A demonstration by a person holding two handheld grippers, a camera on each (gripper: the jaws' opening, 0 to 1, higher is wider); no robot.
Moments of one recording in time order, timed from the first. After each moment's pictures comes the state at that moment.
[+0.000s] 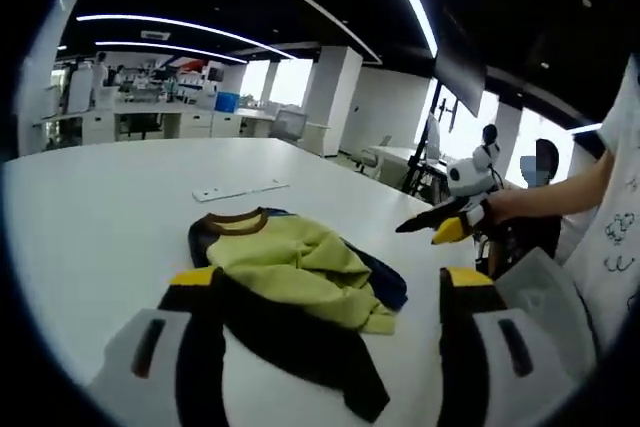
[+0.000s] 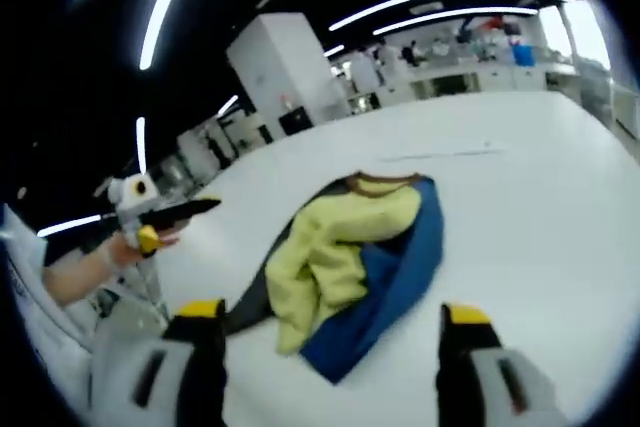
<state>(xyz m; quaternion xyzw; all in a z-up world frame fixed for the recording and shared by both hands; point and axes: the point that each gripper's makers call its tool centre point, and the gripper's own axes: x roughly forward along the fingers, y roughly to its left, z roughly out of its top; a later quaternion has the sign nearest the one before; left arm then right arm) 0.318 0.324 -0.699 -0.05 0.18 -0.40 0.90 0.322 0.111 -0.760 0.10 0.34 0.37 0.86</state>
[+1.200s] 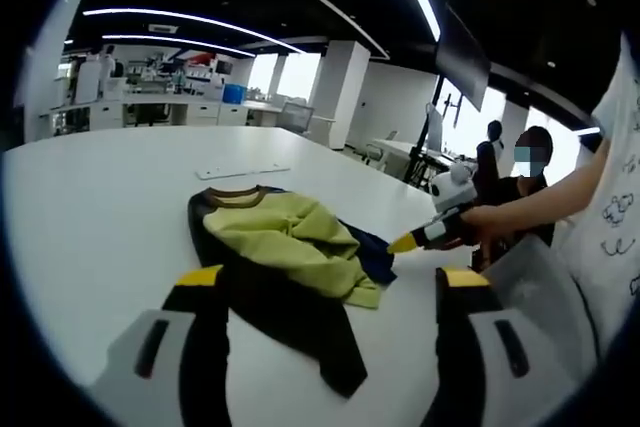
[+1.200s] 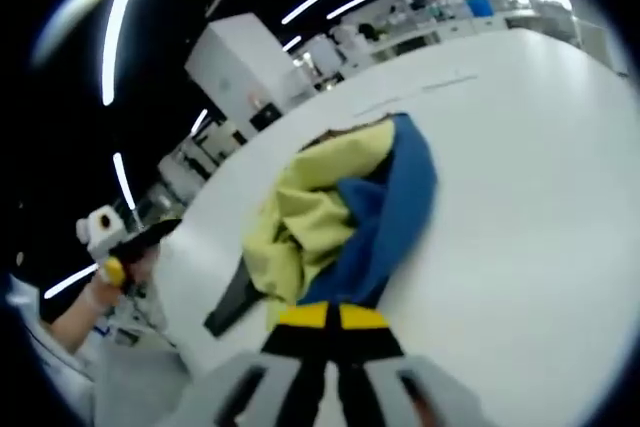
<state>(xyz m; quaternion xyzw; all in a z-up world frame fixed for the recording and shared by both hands) 0.285 0.325 -0.716 -0.07 0.19 -0.39 0.90 0.326 0.118 -0.801 0.18 0.38 0.33 0.85</state>
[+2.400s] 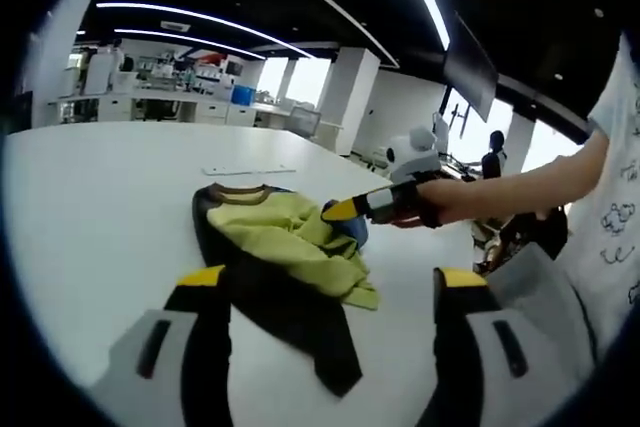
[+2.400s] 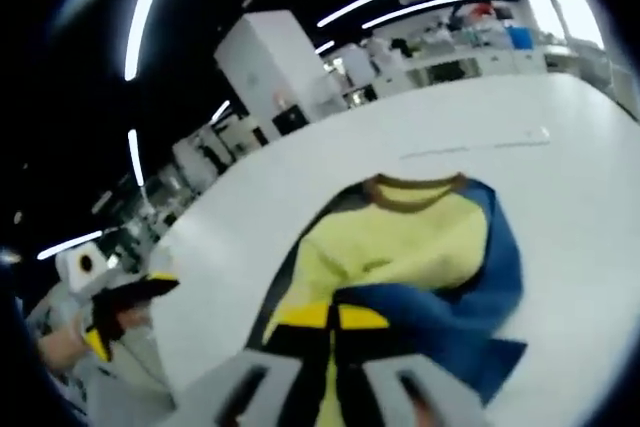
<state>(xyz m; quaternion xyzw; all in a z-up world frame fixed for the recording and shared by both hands) 0.285 0.335 -0.724 -0.09 0.19 -0.37 0.90 0.395 0.215 -0.774 0.12 0.35 0.36 0.85</state>
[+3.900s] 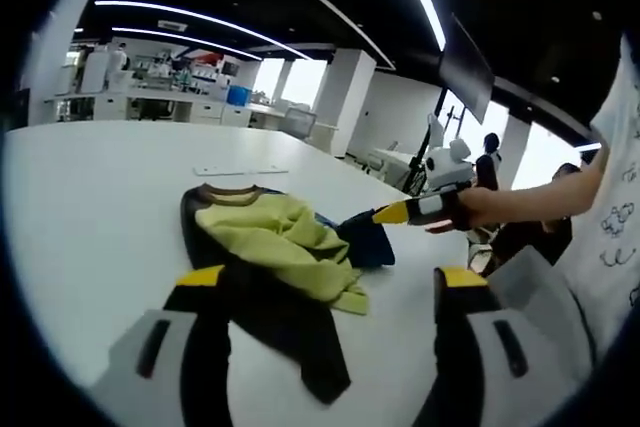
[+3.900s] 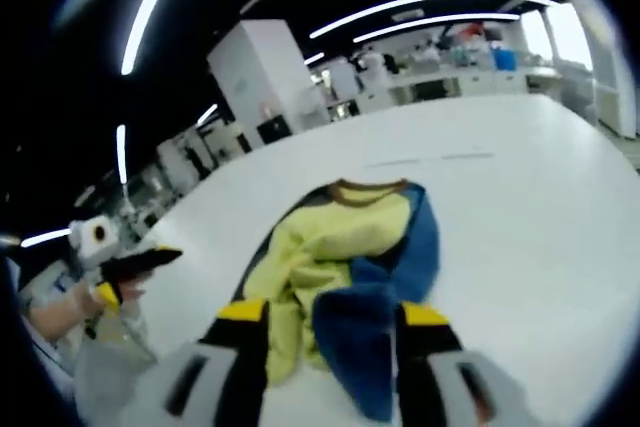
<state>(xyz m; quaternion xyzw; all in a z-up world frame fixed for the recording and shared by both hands) 0.281 0.318 -0.722 -0.10 0.19 -0.38 0.90 0.361 0.125 -0.767 0.10 0.32 0.32 0.88</state>
